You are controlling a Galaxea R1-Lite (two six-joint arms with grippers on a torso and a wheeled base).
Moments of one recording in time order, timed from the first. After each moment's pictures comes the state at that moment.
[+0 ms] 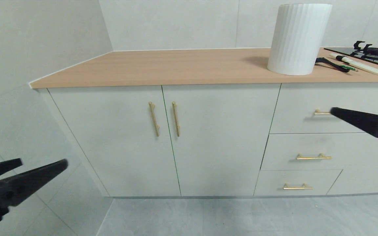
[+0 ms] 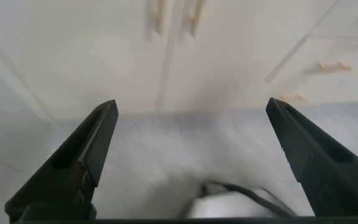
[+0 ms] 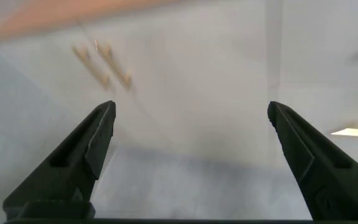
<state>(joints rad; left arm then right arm) -0.51 0.84 -0.72 0.13 0.28 -0.25 0.46 1.05 -0.66 -0.37 -0.13 0.29</state>
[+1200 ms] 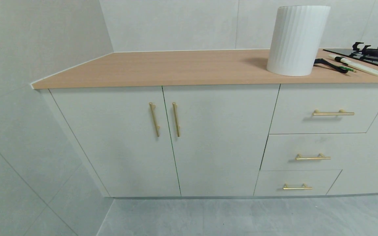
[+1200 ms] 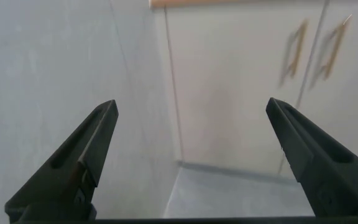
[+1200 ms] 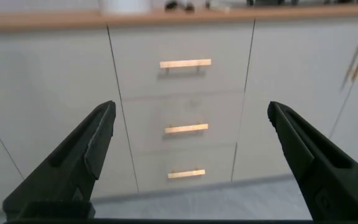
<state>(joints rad) -0.01 0.03 -0.38 0.23 0.28 0.11 0.01 0.01 -0.31 0.12 -0.15 -0.02</state>
